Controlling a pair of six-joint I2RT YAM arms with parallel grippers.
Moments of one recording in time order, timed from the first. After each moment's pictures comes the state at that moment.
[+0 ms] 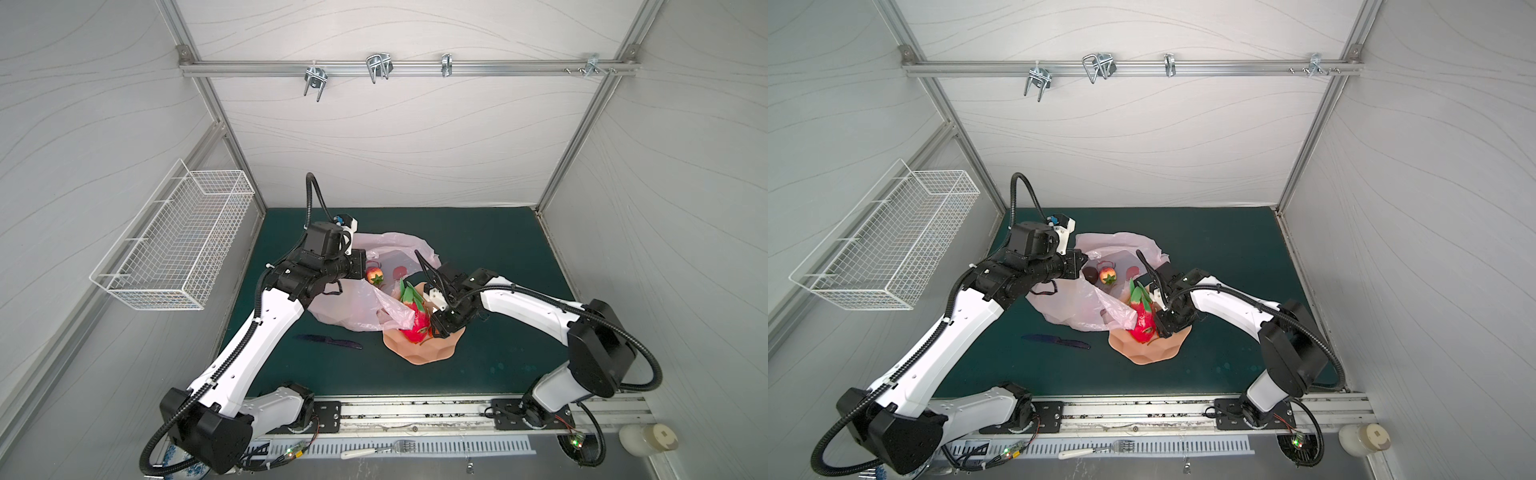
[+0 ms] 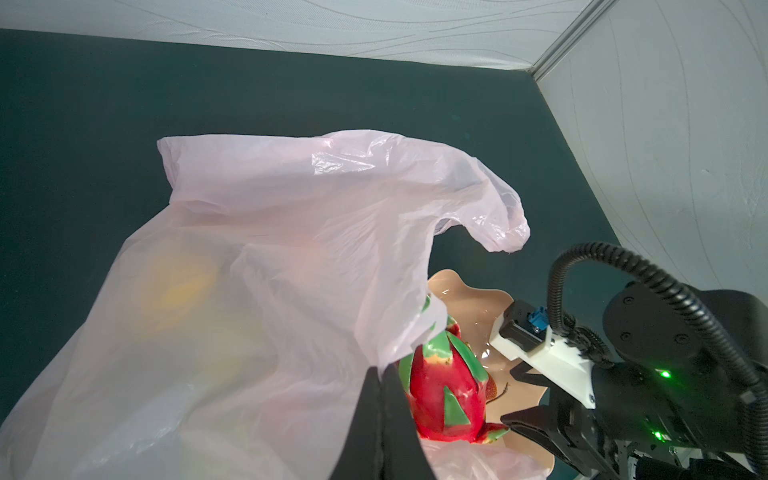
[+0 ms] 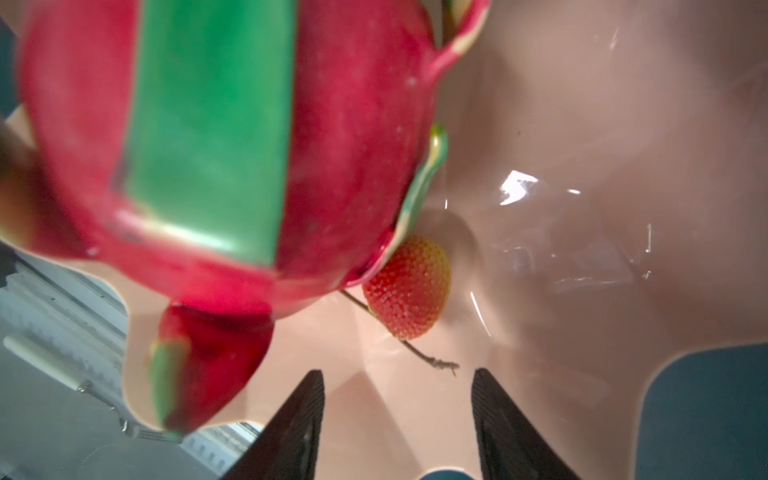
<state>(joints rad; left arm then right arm) -0.38 1.17 1.21 -0.72 0.15 -0.32 0.78 1.57 1.07 -0.90 -0.22 0.13</state>
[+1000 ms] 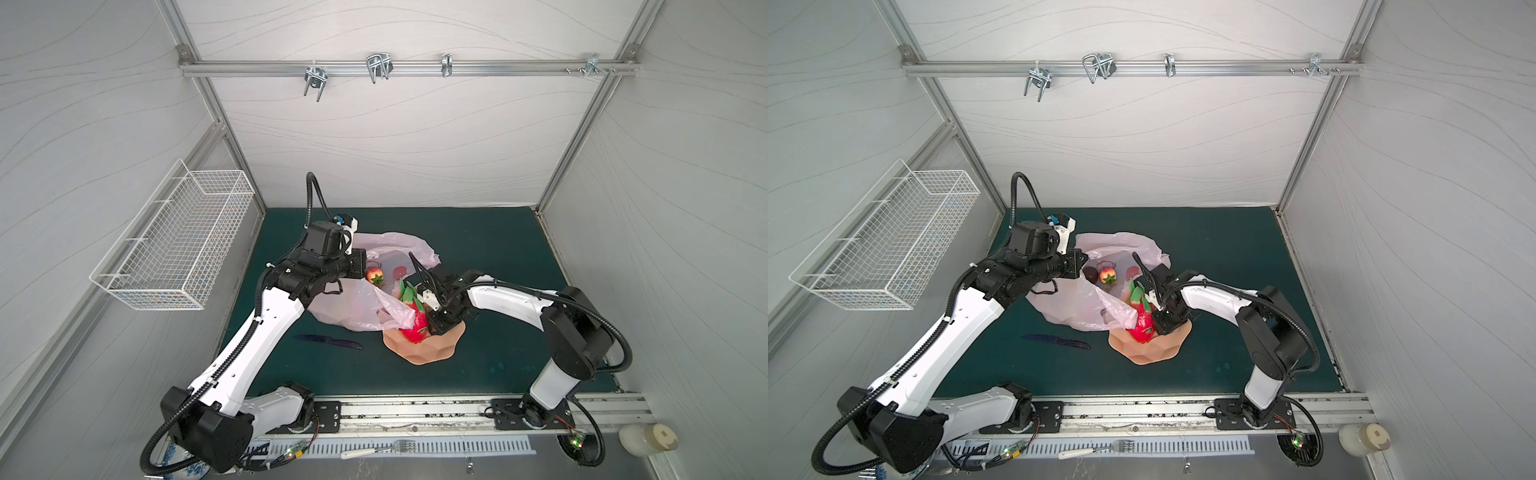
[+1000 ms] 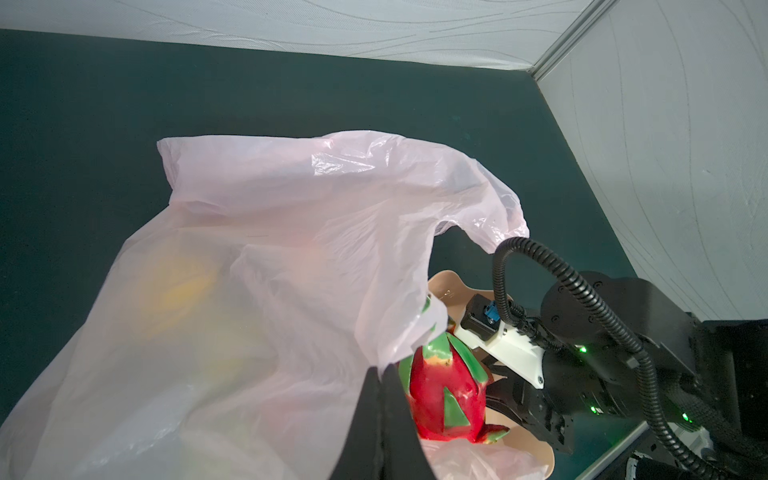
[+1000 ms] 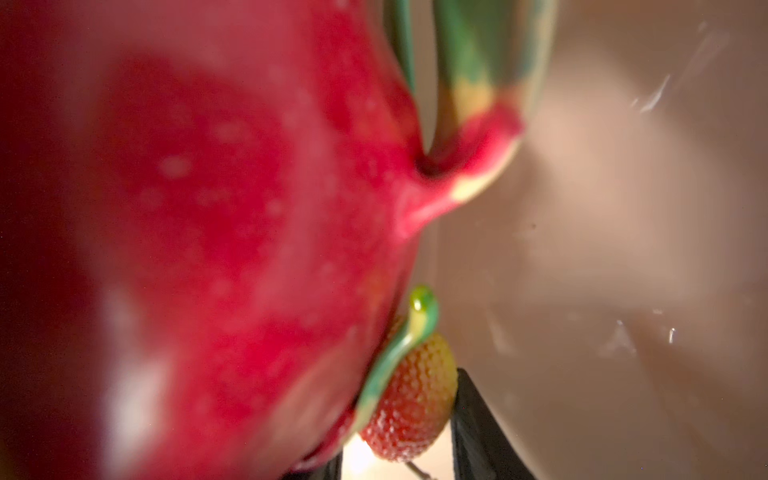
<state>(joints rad) -0.38 1.18 1.22 -0.72 0.15 -0.32 0.78 1.69 1.06 -0.79 -0.22 0.08</state>
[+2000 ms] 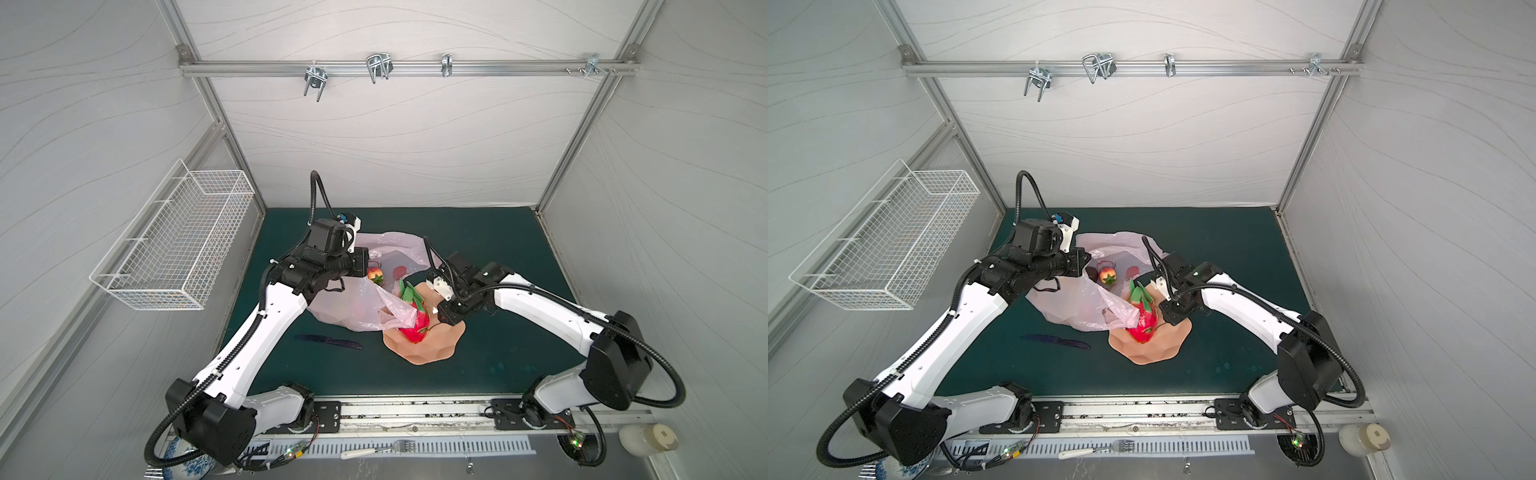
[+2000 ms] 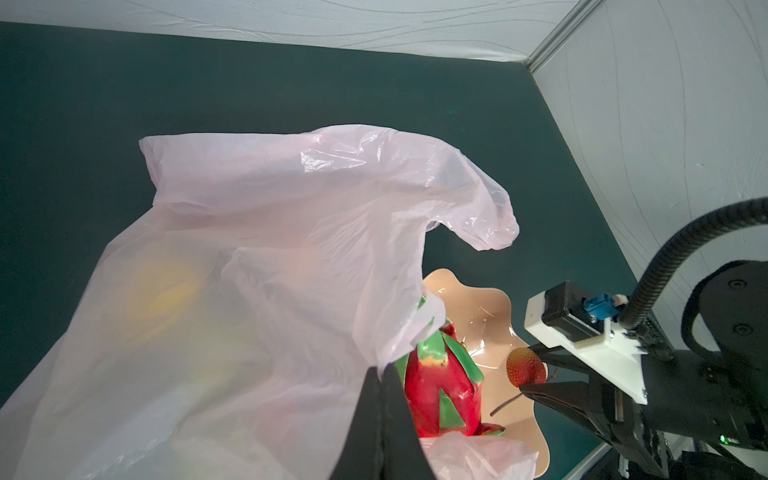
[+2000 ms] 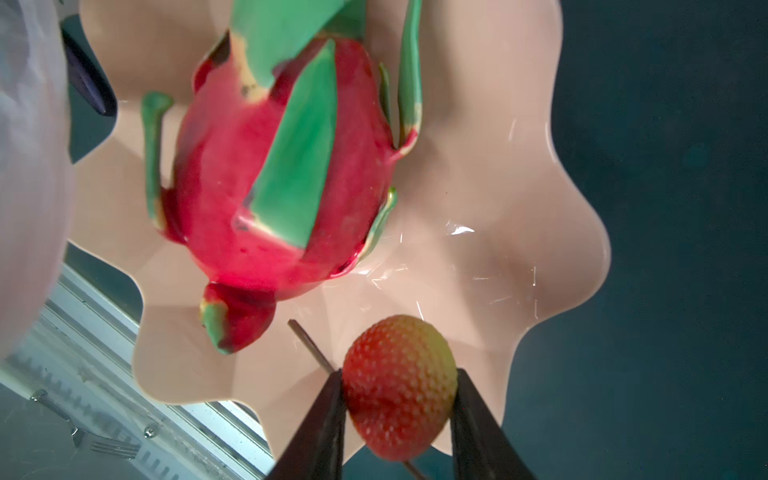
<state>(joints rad) -0.38 1.21 1.23 -0.72 0.18 -0.31 0.75 1.48 1.15 -0.94 -0.14 0.01</state>
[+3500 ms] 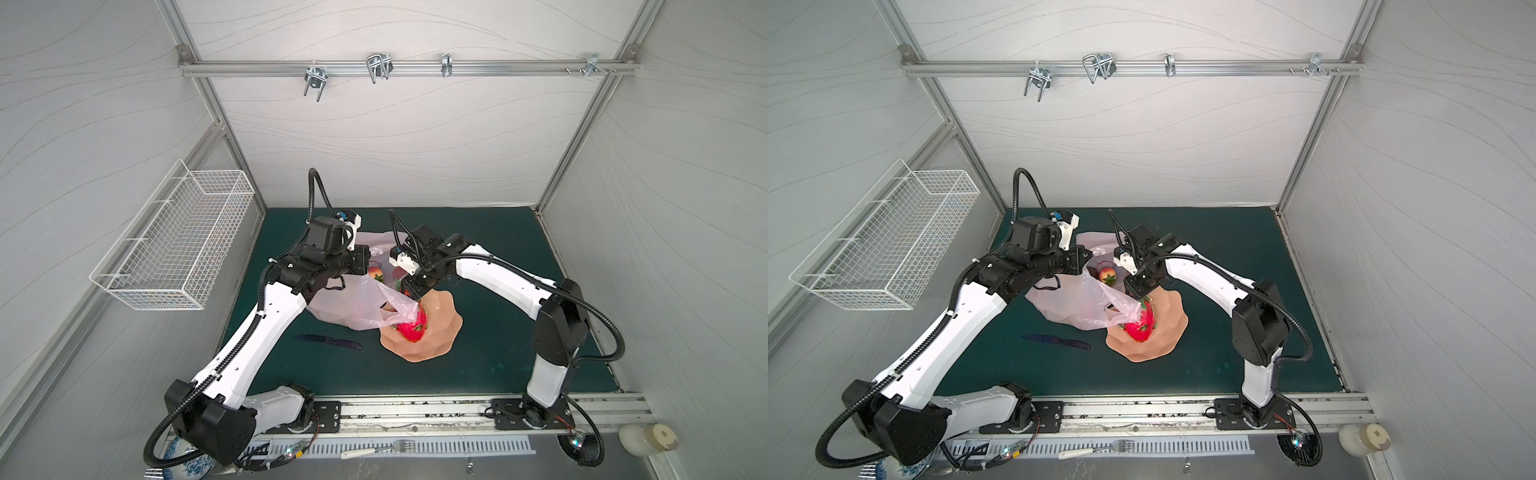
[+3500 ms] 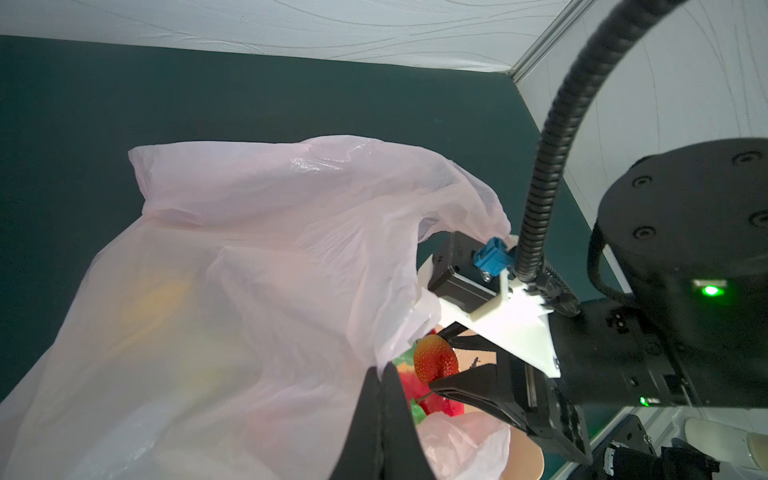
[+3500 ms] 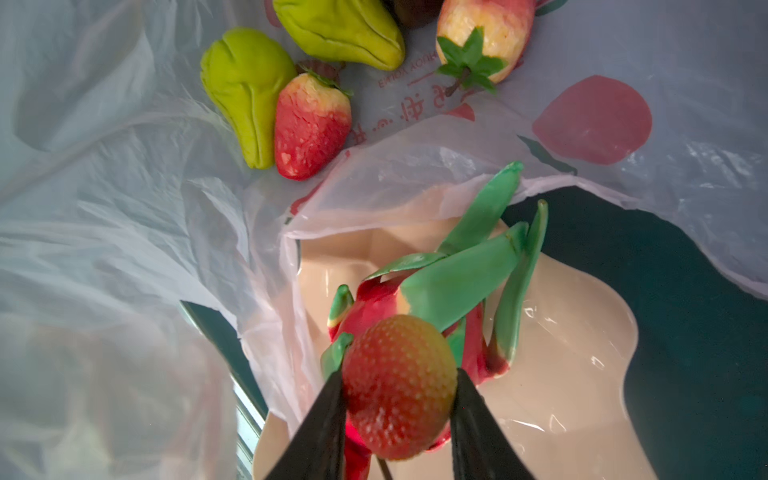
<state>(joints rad) -0.38 1.21 1.25 -0.71 0.20 -0.32 0.81 1.82 1.60 -0.97 -0.32 0.00</state>
